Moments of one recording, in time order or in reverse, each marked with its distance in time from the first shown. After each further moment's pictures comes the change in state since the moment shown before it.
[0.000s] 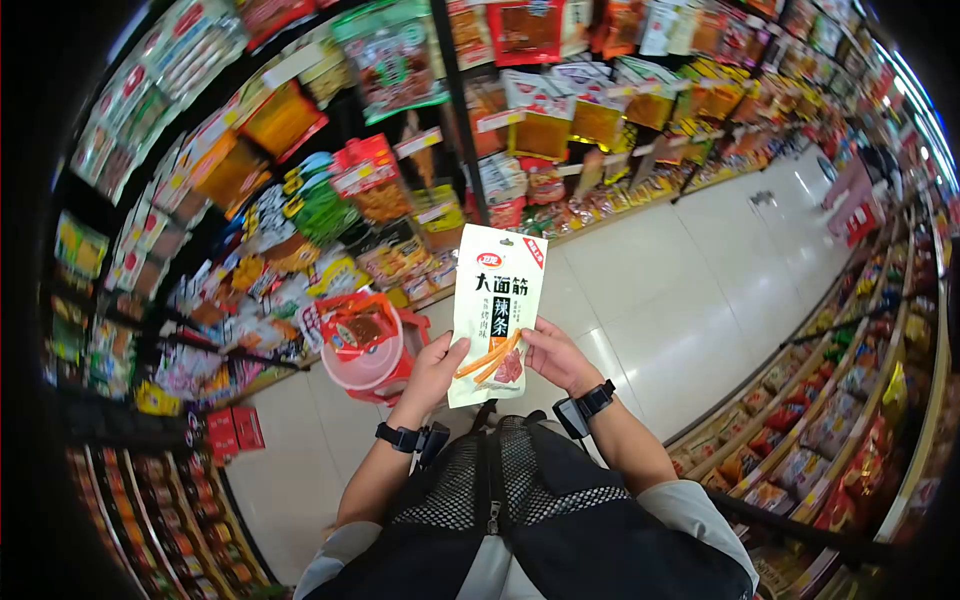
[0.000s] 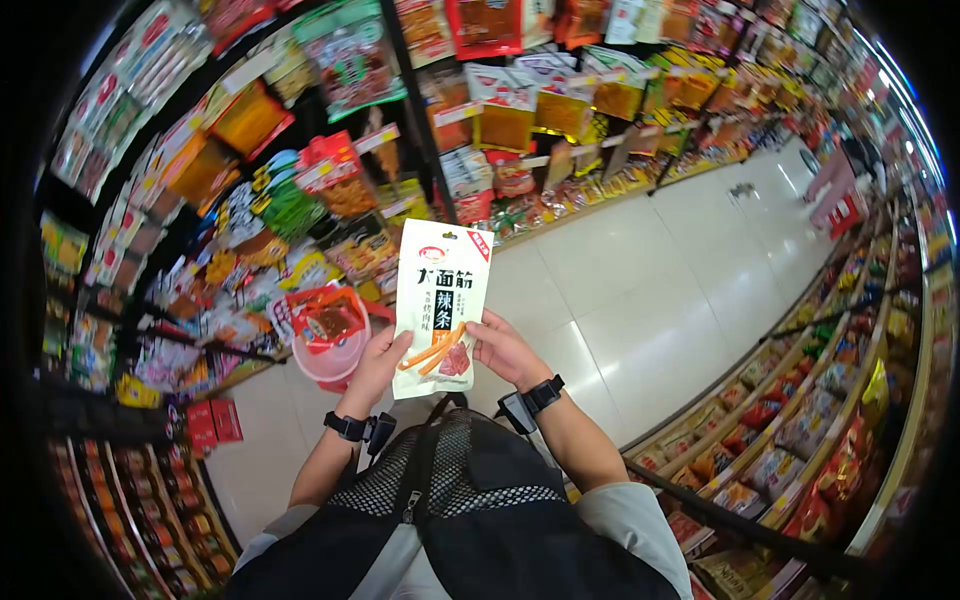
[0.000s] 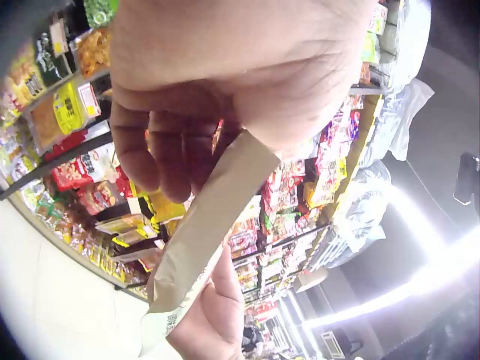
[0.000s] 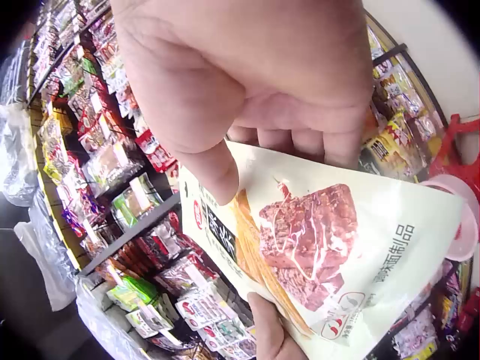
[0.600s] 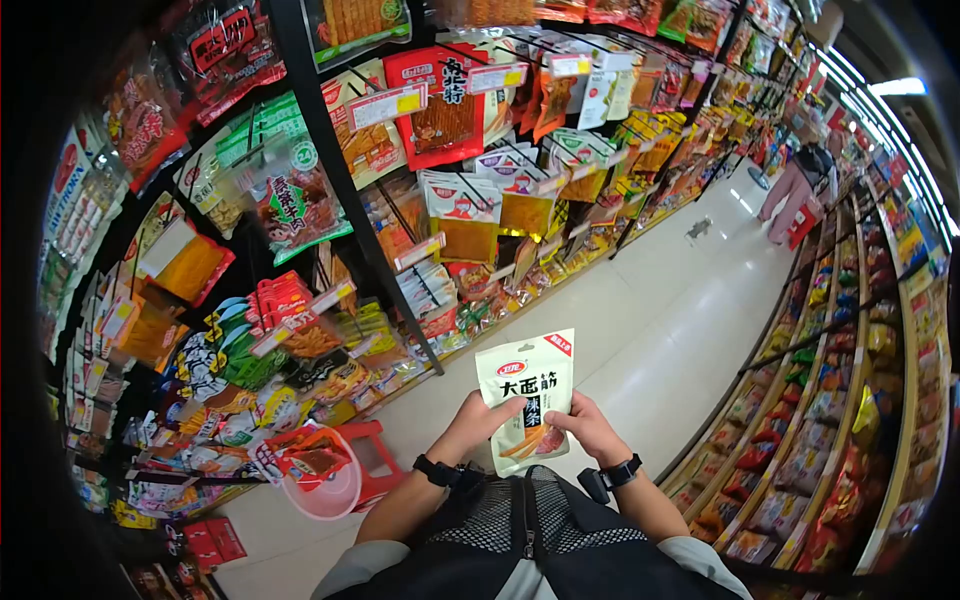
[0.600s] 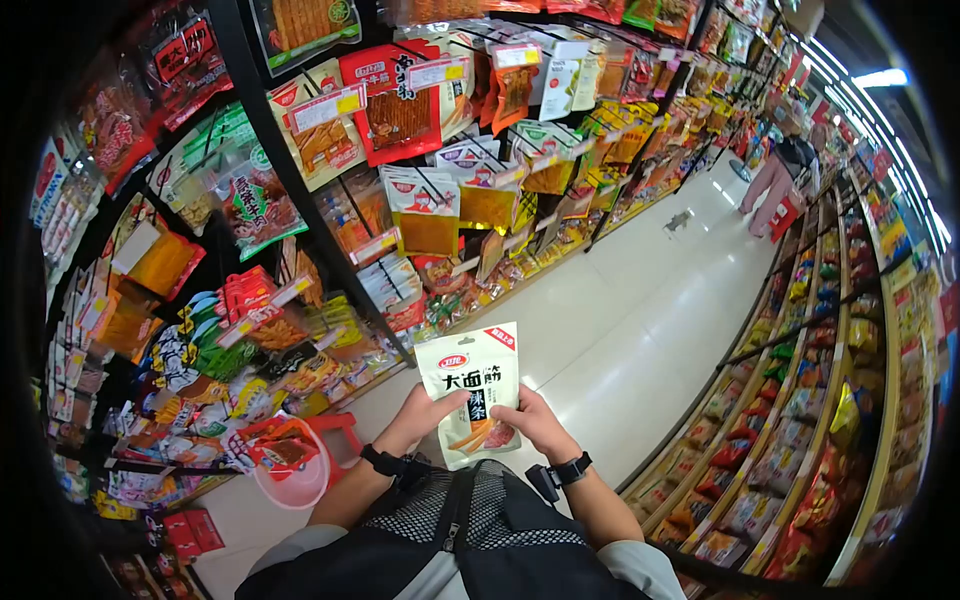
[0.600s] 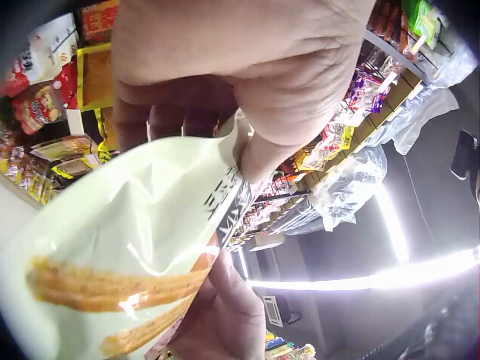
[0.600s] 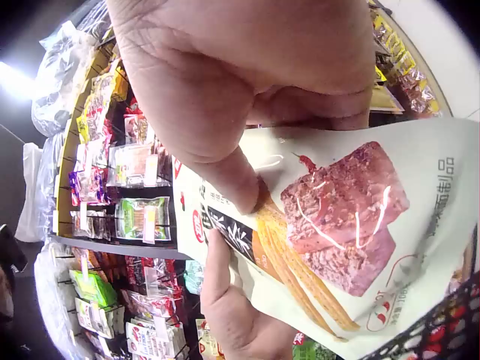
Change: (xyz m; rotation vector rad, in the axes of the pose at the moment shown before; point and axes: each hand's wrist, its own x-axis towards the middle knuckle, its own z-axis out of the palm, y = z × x) left_hand 0.243 0.038 0.105 -0.063 -0.405 0.013; right_hand 0.018 -0.170 -0.066 -0.574 0.429 -0.159
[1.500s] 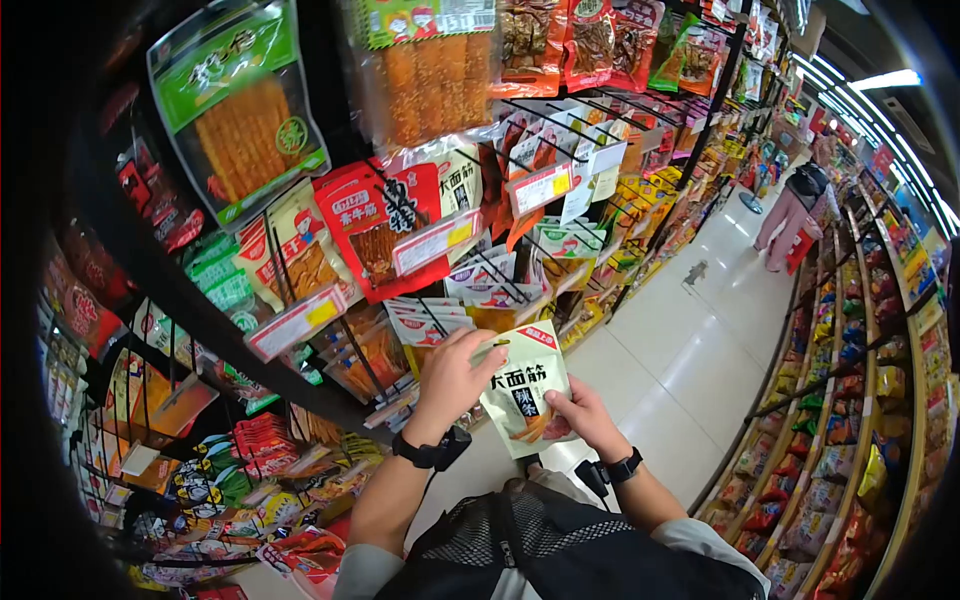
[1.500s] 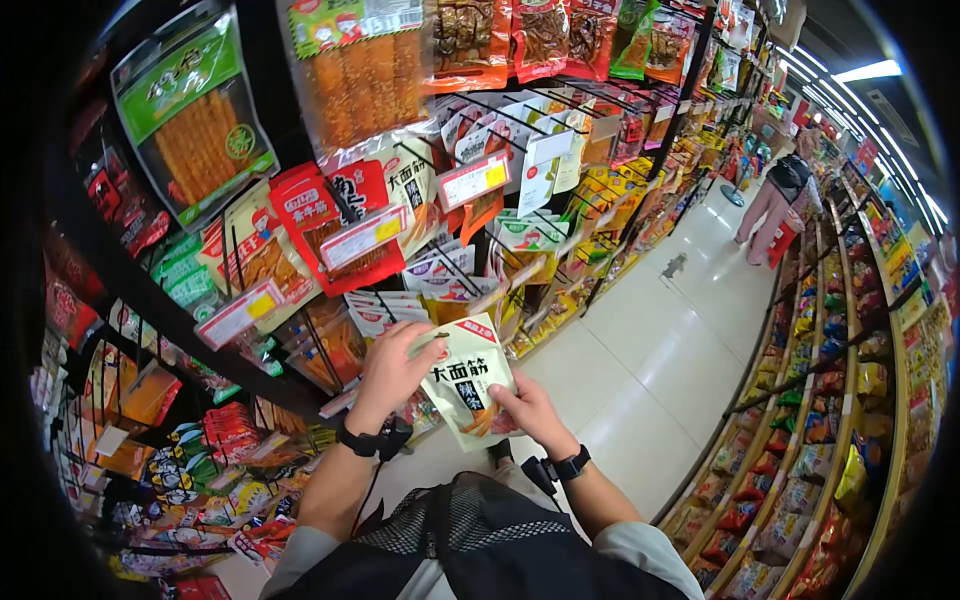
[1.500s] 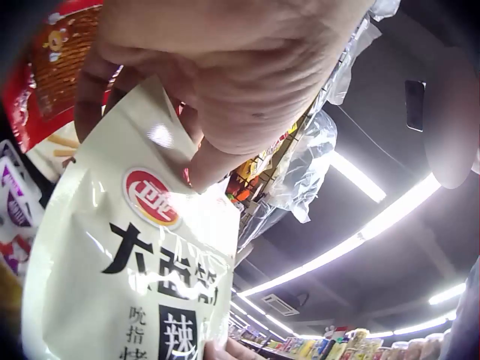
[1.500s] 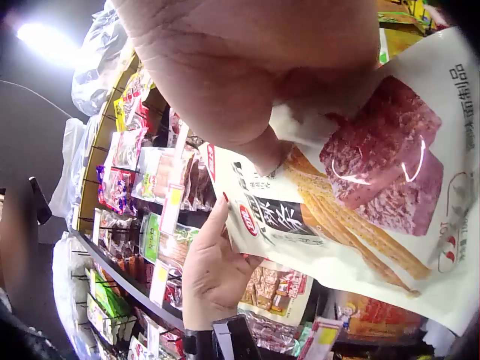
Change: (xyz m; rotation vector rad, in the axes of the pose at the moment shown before) left_hand 0.264 0.216 -0.031 0.879 0.317 0.599; right_hand 0.201 -0.186 -0.081 -0.117 0.089 -0.137
